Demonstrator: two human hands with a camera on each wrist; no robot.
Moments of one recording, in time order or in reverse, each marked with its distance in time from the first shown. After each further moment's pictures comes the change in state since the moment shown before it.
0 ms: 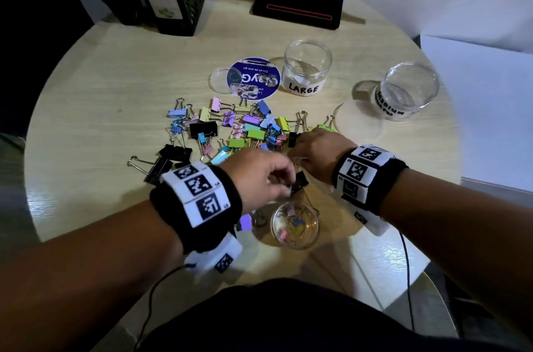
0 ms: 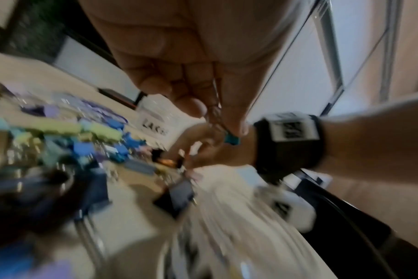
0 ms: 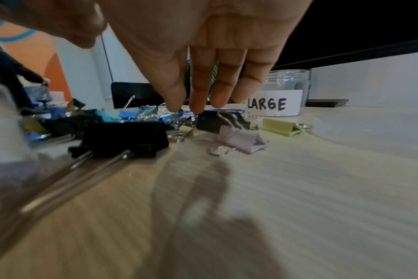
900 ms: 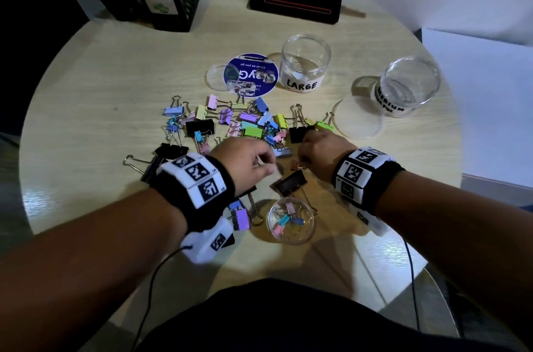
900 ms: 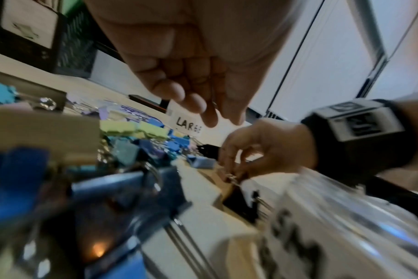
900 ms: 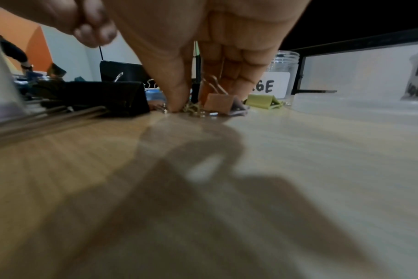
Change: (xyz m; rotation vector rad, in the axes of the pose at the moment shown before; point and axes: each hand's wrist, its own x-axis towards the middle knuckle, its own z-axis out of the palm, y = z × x) left_hand 0.022 -0.028 0.003 0.091 0.099 -0.126; right_hand 0.003 0.012 0.019 -0.005 -0.013 0.082
